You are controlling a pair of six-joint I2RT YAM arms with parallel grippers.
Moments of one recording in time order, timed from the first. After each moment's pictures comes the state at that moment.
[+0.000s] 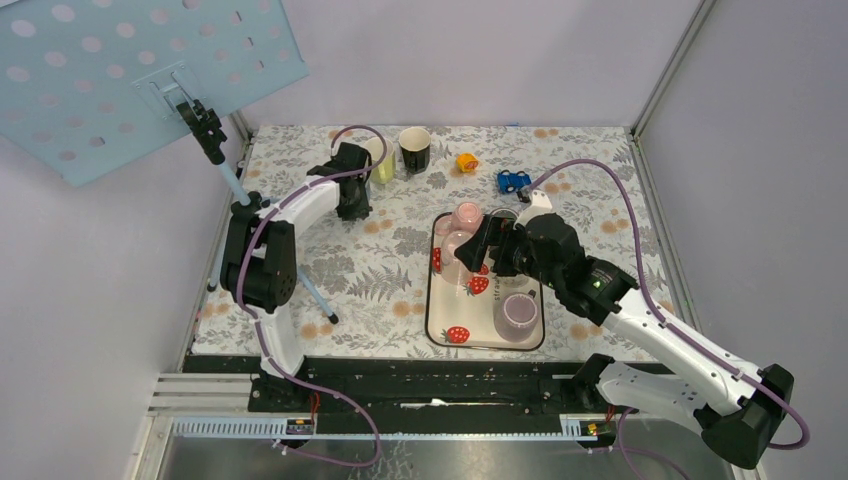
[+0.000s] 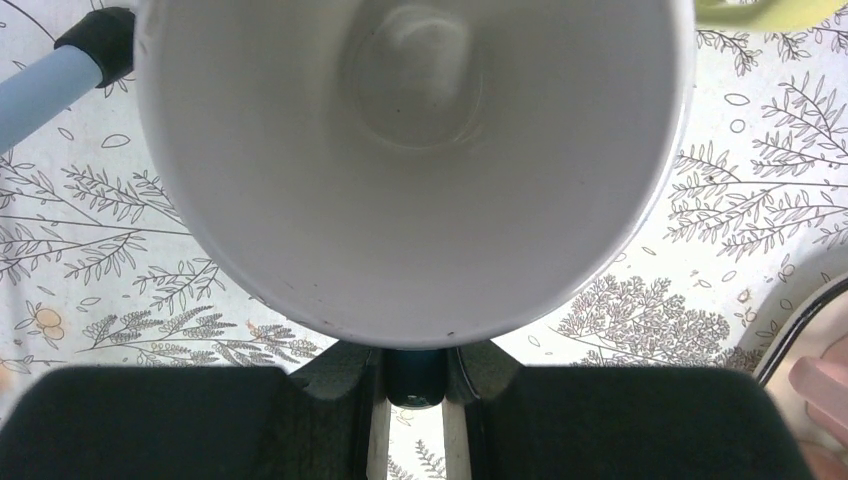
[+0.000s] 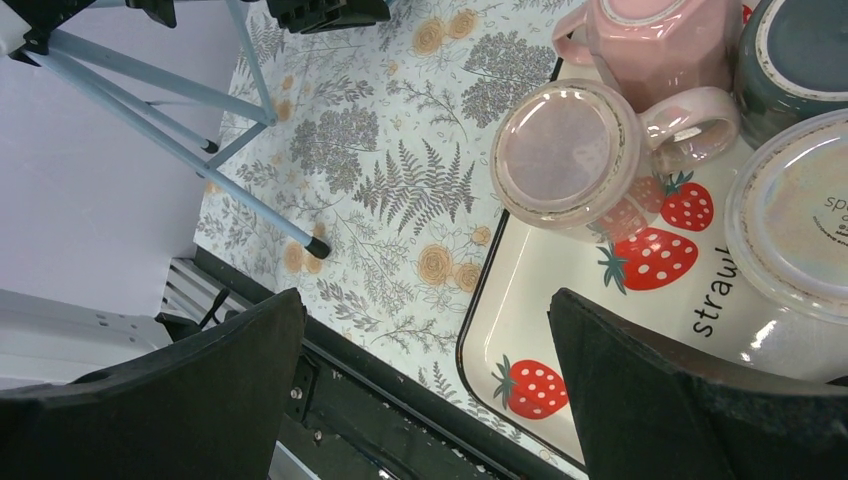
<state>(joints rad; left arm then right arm) -0.29 1.88 1.40 -0.58 -0.16 -0.46 0.78 0.96 0.89 -0.40 0.06 0.73</state>
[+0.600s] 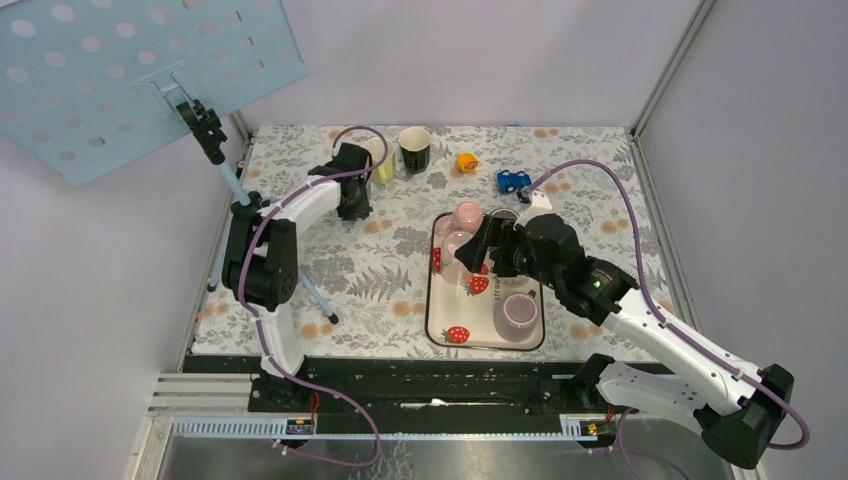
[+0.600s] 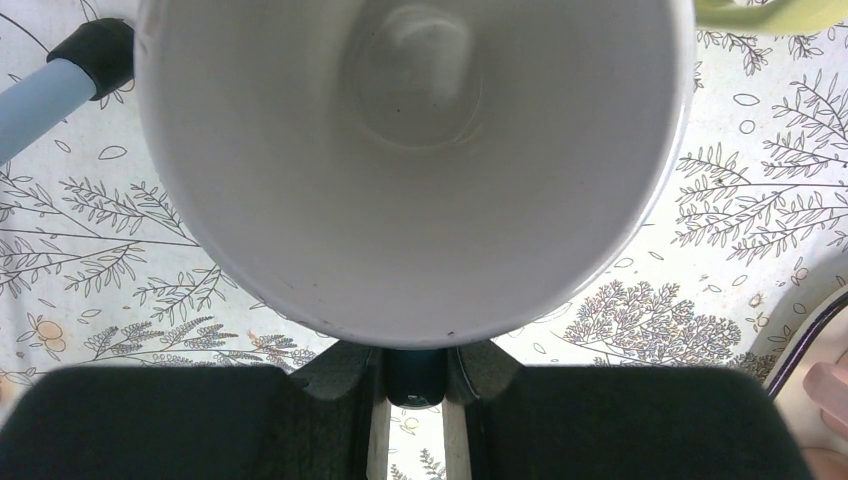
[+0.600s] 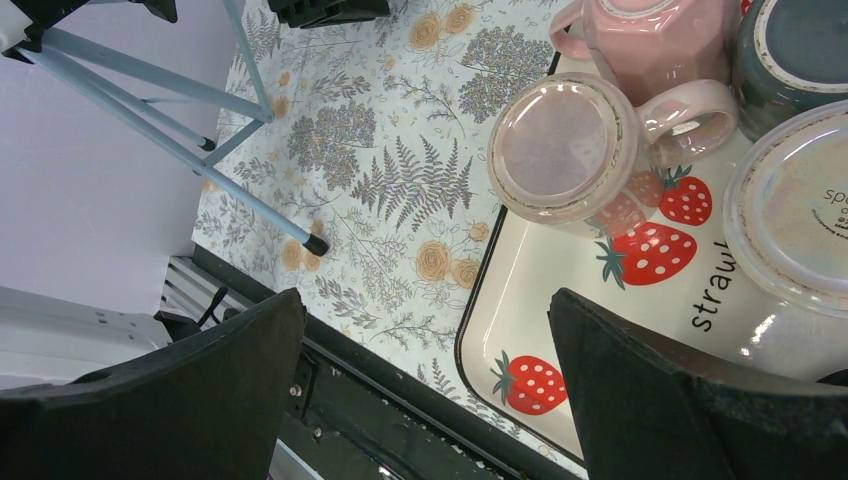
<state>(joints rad) -0.28 1.90 1.41 -0.57 -0.16 -0.44 0.78 0.96 0.89 -0.41 0.06 0.74</state>
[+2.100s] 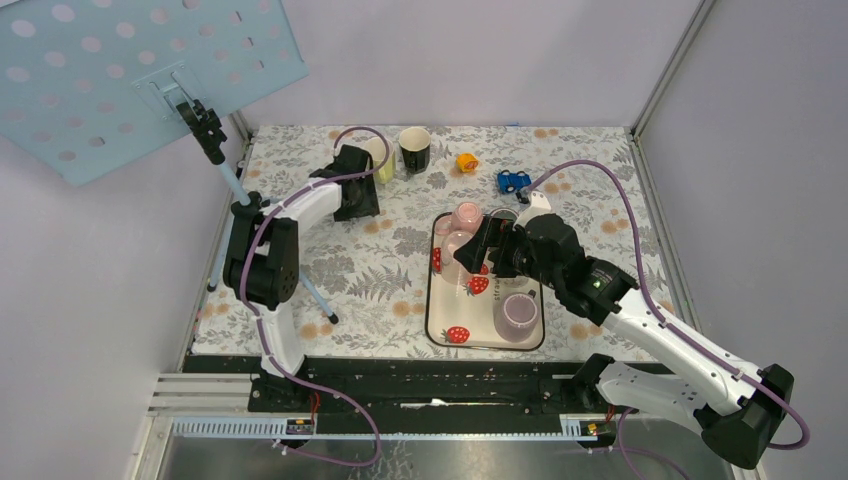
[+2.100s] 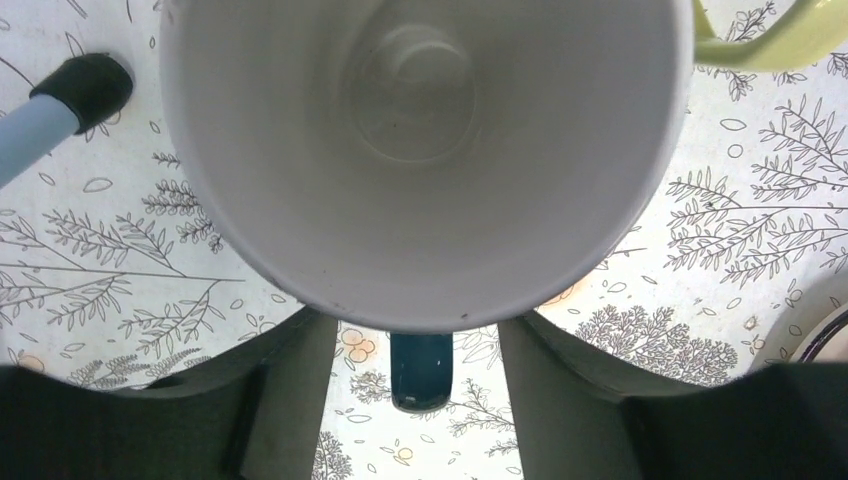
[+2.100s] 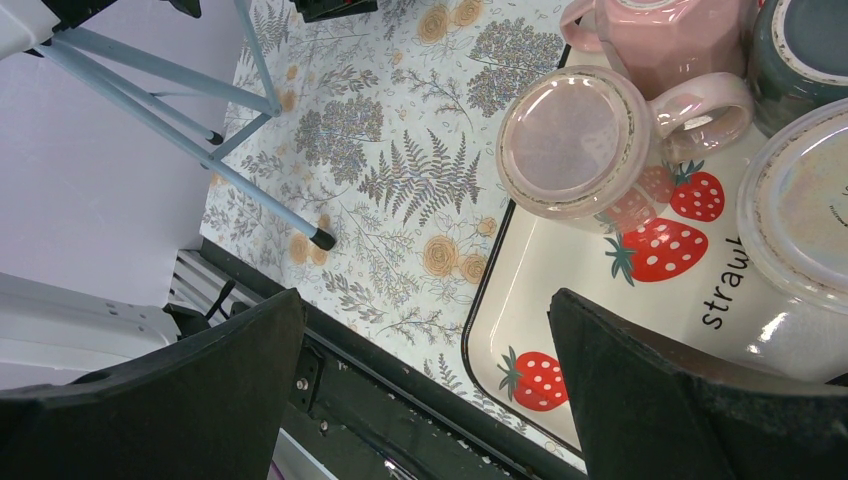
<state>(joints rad) -0.28 1.92 1.39 -0.50 -0.16 -0.43 0.78 0.96 0.89 -0.41 0.04 0.75</state>
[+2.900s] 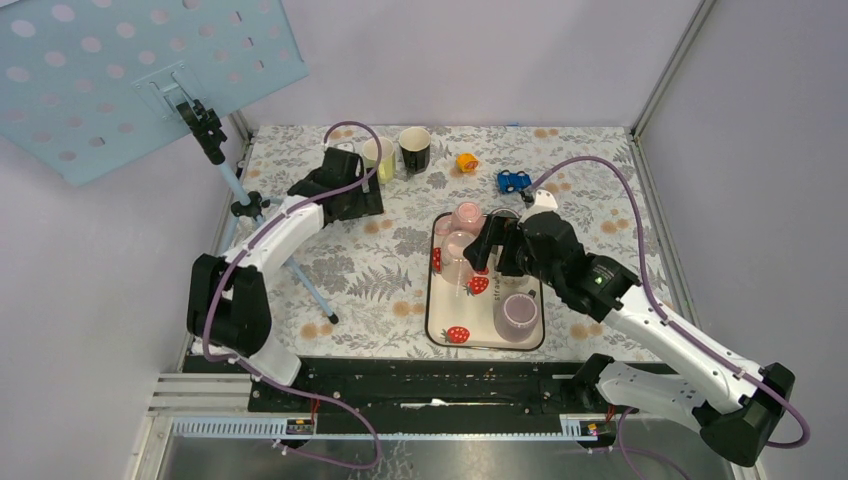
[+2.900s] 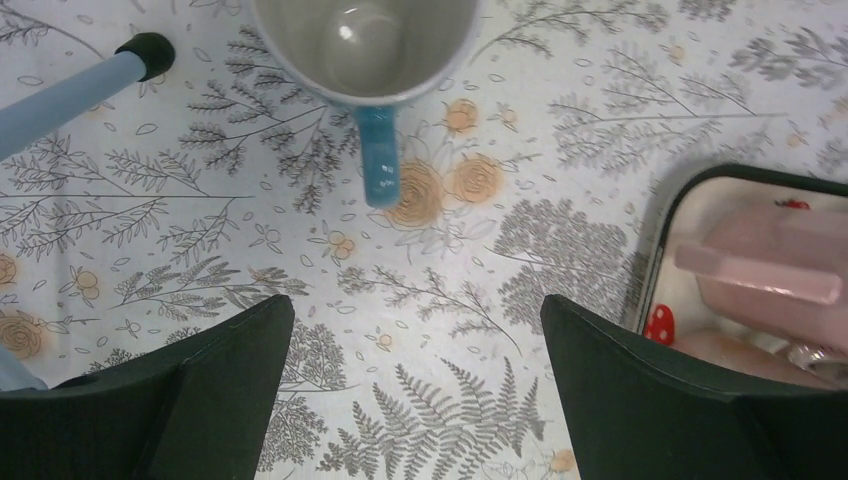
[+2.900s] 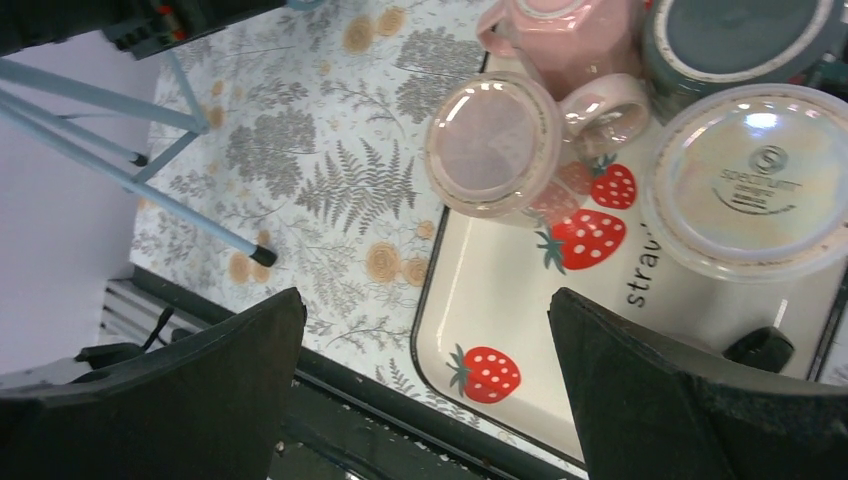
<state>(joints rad) -0.32 1.59 1.23 -0.51 -0.15 -0.43 0.78 0.97 0.93 -0.51 0.14 0.72</state>
